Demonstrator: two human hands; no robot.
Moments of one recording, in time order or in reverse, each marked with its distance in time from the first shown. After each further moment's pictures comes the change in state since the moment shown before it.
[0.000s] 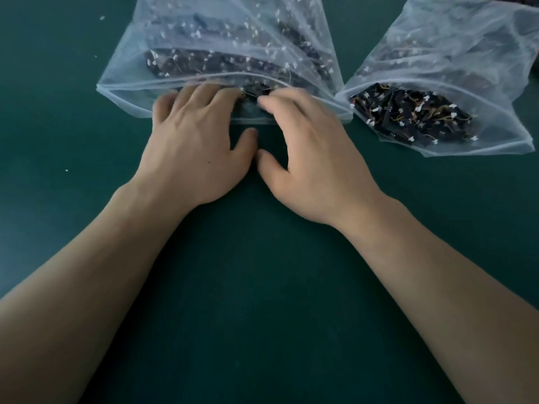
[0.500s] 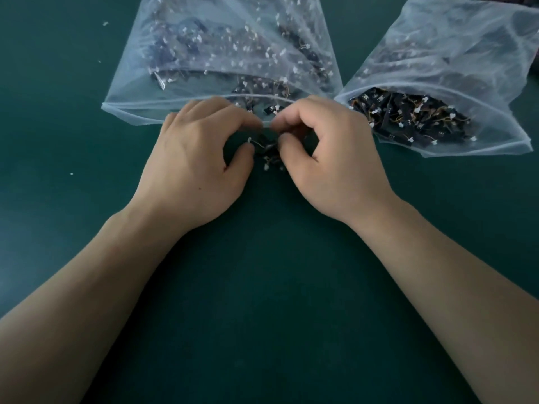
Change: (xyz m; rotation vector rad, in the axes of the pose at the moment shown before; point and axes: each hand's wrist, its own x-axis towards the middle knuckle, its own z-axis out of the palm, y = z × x) left_hand -0.021 -0.002 -0.006 -0.288 0.107 0.181; right_hand -0.005 0.012 -0.005 0.348 0.232 0.026
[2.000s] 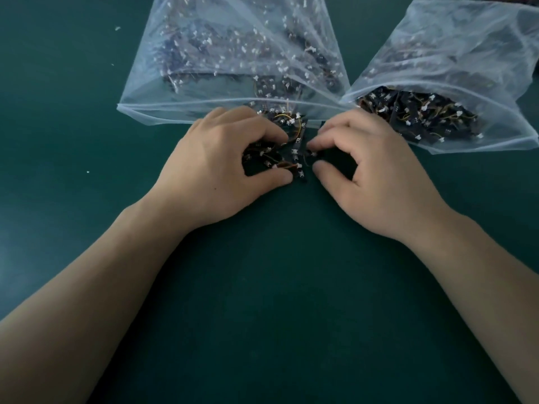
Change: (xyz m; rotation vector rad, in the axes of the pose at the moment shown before) left_hand -0.001 0.000 -0.002 -0.085 -0.133 0.049; right_hand -0.026 0.017 -0.029 -0.250 -0.137 -0.075
